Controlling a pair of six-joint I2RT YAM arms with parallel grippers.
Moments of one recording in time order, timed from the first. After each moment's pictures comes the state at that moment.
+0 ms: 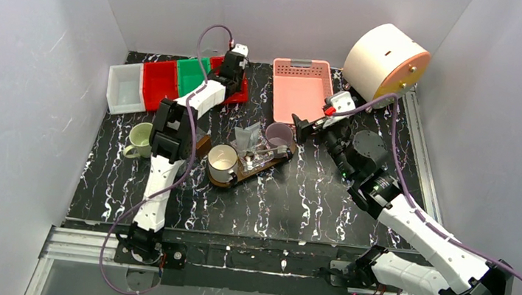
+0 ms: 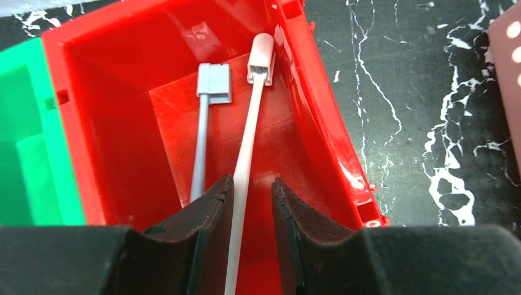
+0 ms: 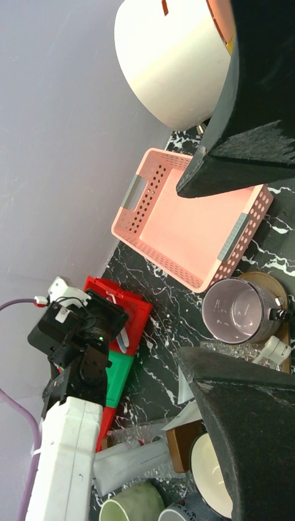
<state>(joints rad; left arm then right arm) -0.32 2.41 1.99 -0.21 -0.30 -0.02 0.79 0.99 0.87 0.23 0.21 -0.19</state>
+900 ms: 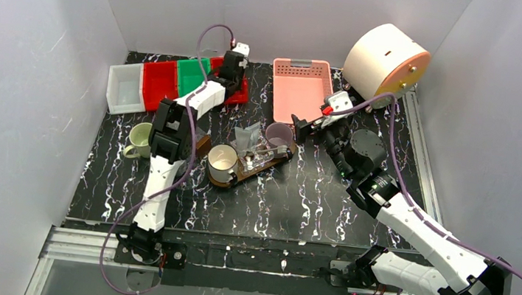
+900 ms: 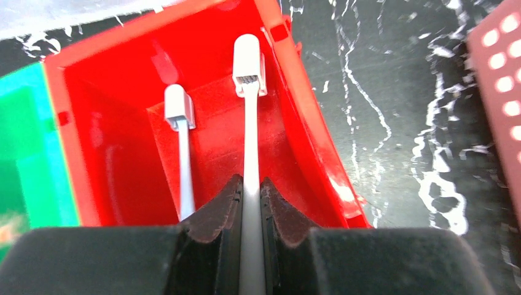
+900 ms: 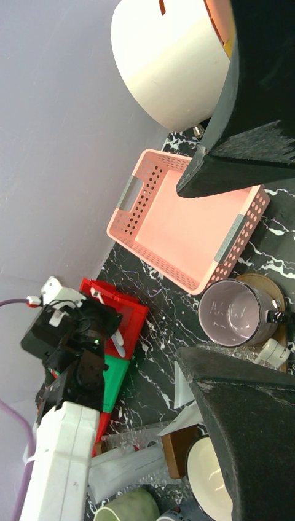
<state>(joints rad) -0.32 2.44 1.99 -0.15 -0.28 0.02 0.79 1.00 0.87 0.22 0.22 -0.20</state>
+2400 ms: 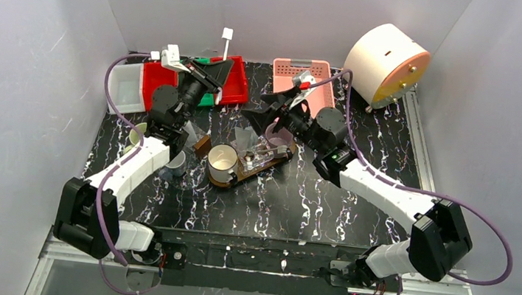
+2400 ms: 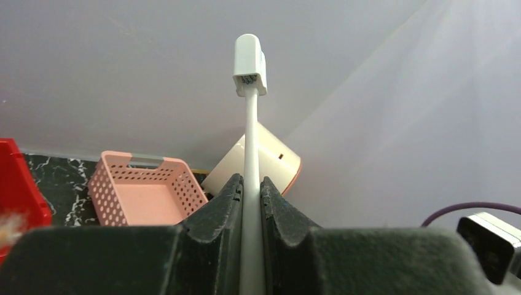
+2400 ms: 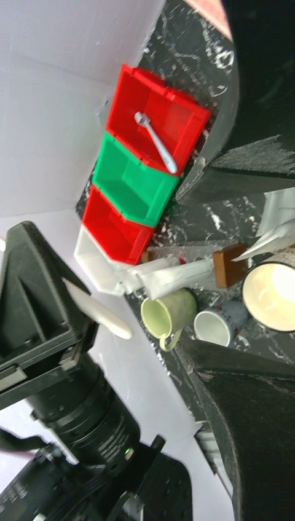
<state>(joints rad) -0.32 1.31 0.90 0.74 0.09 -0.78 0.79 1.40 1.00 0.57 -0.22 0.27</state>
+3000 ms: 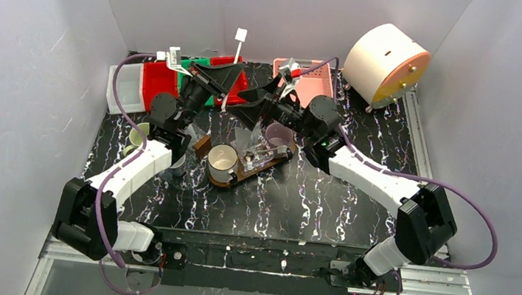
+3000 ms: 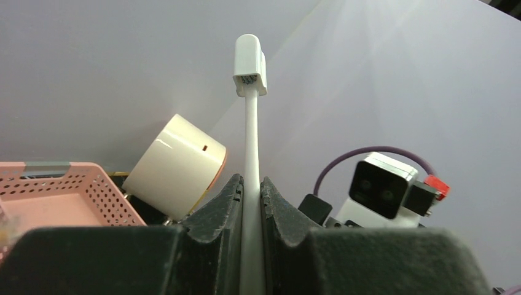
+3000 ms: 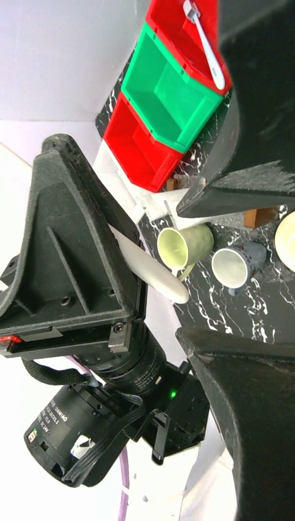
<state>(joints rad) -0.36 1.29 0.86 0.92 0.22 -0.92 0.79 1.53 1.15 0.67 -0.47 0.42</state>
